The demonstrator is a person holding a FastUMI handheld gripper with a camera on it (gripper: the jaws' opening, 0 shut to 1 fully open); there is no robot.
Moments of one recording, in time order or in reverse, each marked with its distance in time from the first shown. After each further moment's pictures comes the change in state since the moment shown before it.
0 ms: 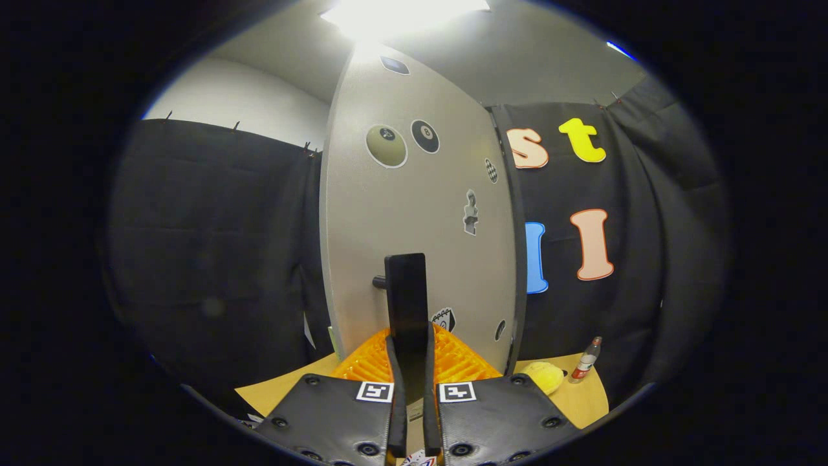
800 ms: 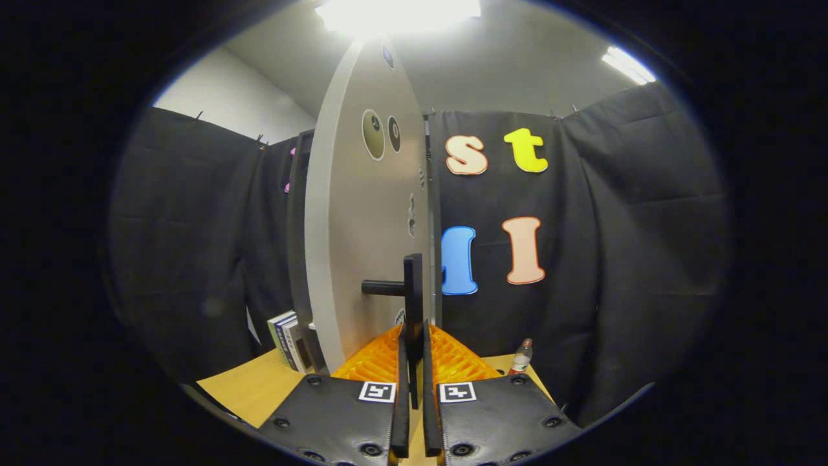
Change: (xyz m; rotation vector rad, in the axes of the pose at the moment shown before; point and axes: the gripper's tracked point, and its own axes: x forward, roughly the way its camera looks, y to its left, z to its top) arm -0.014 -0.055 -0.002 -0.032 0.001 -0.282
